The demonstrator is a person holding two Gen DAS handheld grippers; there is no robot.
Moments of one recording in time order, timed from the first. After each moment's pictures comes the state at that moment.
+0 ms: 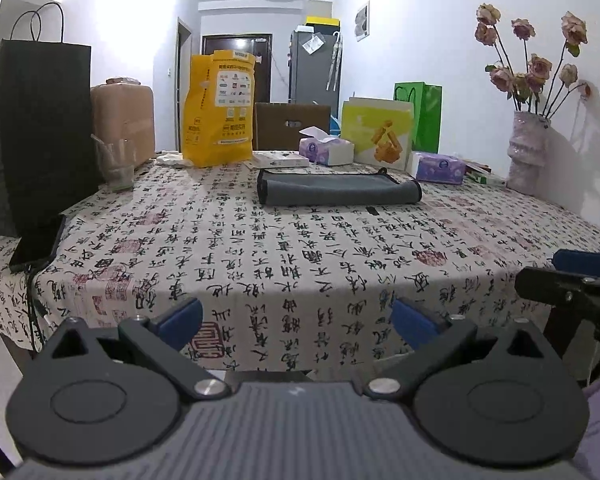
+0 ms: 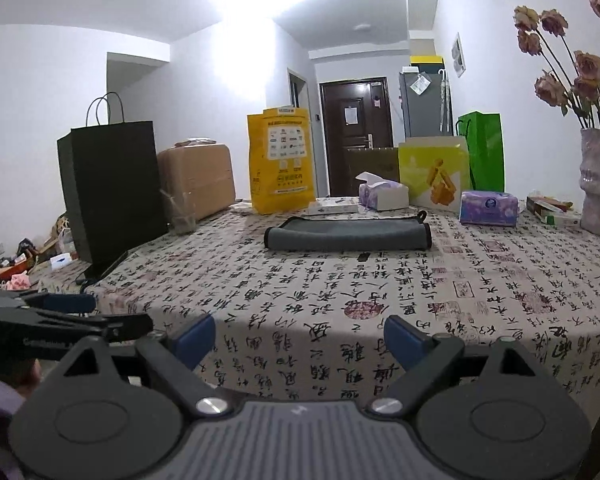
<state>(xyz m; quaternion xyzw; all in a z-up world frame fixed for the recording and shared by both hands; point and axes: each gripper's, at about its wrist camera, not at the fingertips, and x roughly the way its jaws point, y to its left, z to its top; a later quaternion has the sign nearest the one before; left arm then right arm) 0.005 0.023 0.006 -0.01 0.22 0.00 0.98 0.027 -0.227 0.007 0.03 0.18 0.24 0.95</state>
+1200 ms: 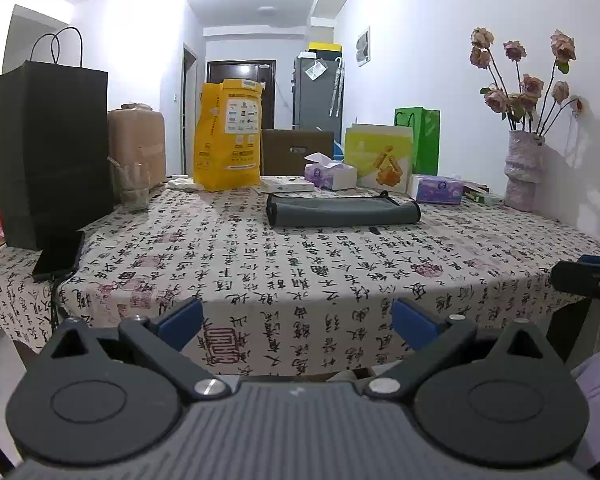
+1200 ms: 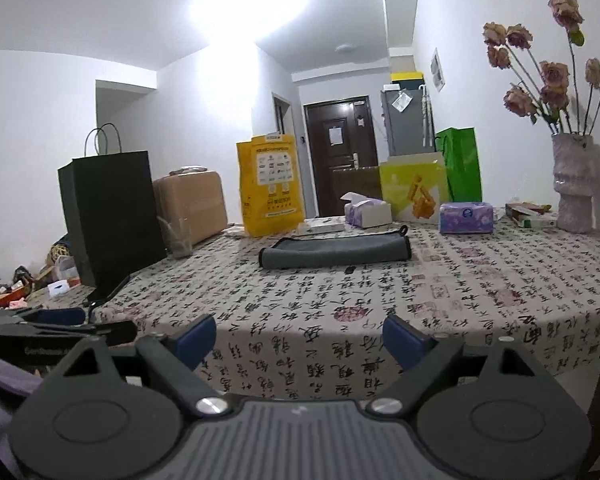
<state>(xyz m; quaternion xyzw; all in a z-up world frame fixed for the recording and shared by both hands) -0.032 0.027 0.011 -0.01 0.17 0.01 0.98 -0.016 -0.250 0.014 0.06 0.15 0.22 0.96</state>
